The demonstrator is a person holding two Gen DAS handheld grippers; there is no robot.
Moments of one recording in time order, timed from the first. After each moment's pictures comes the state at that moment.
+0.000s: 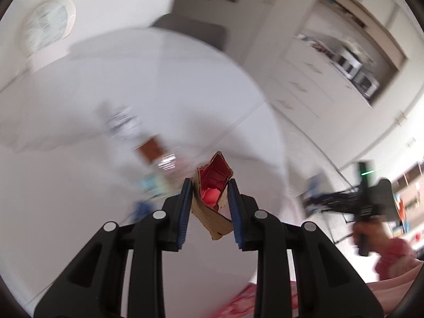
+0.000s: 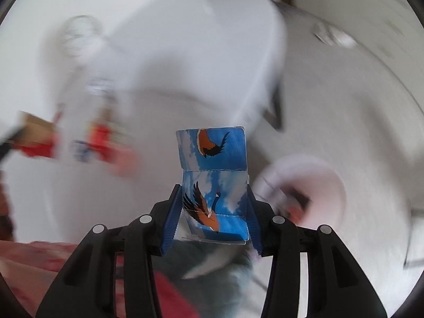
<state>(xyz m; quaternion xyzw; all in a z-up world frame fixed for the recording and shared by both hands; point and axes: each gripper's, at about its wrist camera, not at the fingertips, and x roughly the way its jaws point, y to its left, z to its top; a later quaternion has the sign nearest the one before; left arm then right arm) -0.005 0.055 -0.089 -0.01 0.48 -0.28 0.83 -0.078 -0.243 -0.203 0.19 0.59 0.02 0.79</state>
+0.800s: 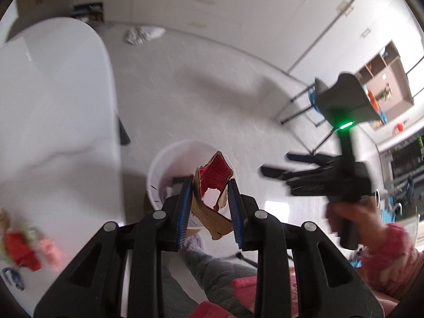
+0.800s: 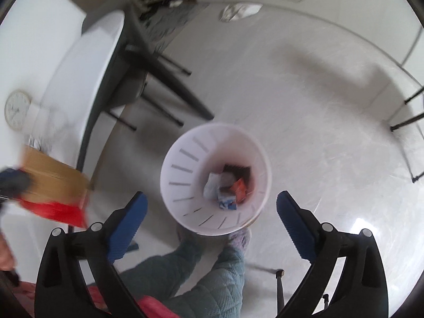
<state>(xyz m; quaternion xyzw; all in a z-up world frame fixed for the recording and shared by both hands) -0.078 -0.257 -0.194 0.16 0.56 -0.46 0.67 -0.203 -0.394 -0.230 0.30 0.54 -0.15 0.77</state>
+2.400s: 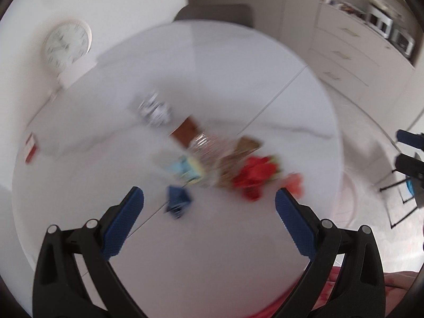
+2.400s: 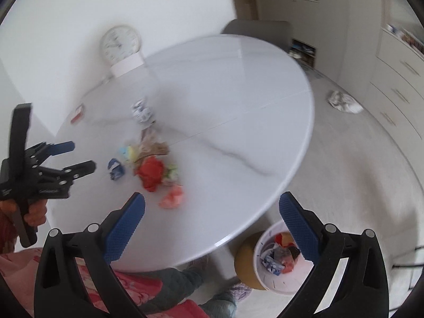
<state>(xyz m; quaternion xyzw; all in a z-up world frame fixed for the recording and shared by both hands) 0.004 0.046 -0.125 0.13 0.49 -0.13 0.85 -0.060 -0.161 -0.092 0.07 0.47 0.08 0.88</state>
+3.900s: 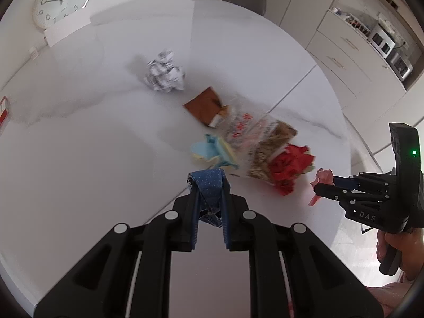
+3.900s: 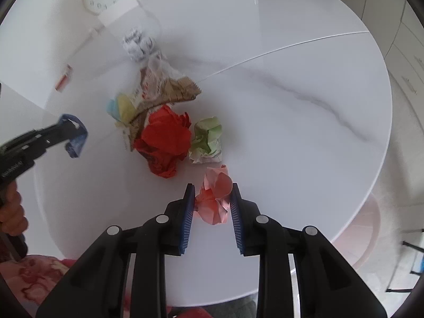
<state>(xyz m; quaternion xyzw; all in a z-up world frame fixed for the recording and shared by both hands) 0.035 0.104 -0.163 0.05 0.54 -0.19 0.82 0.000 -0.079 -0.195 0.11 0.59 0.09 0.80</state>
